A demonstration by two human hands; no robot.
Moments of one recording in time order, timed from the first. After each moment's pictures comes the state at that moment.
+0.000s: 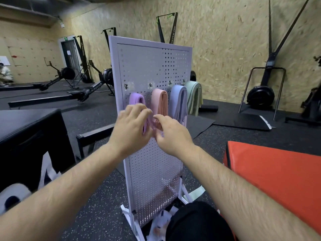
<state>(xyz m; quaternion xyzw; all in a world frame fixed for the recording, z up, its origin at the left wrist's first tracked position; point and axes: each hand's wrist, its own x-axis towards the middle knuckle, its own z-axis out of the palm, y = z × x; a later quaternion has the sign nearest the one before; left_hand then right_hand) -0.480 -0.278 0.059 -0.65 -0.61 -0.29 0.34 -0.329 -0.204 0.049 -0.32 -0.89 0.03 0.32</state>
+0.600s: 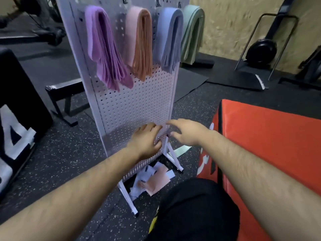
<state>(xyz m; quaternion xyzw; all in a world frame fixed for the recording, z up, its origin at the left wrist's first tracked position) -0.424 -0.182 -0.162 -0.70 -0.70 -0.14 0.01 -0.252 -0.089 -0.108 -0.39 -0.92 0.08 -0.02</state>
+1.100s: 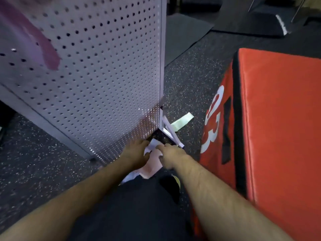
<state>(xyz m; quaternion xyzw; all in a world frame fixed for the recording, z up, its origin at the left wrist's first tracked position) -0.437 -0.115 -0.402 -0.66 -0.73 -0.01 -0.17 -0.268 -0.058 -0.380 -0.44 -0.85 0.22 -0.18</state>
